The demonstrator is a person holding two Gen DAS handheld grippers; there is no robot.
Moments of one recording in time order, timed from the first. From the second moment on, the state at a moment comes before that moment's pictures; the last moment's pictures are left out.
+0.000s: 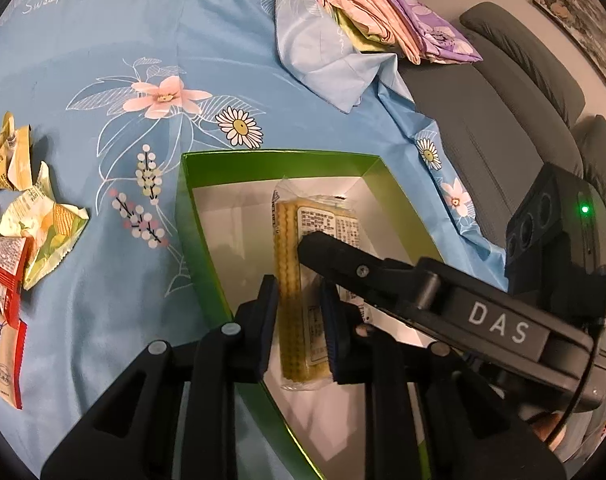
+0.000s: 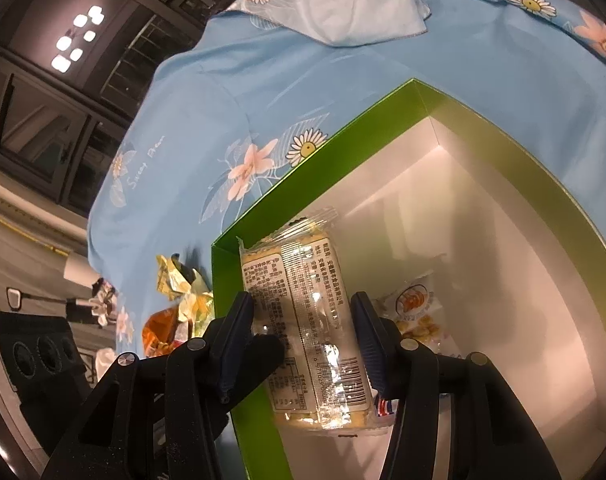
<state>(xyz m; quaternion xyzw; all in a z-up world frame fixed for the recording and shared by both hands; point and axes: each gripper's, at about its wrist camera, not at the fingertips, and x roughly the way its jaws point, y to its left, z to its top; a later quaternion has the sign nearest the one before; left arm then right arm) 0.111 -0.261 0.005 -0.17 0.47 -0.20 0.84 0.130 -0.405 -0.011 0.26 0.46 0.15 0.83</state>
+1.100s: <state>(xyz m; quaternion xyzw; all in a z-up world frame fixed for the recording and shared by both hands) 0.077 -0.186 0.044 -0.21 0.42 -0.15 0.87 0.122 -0.385 0.010 0.23 0.44 0.16 0.86</state>
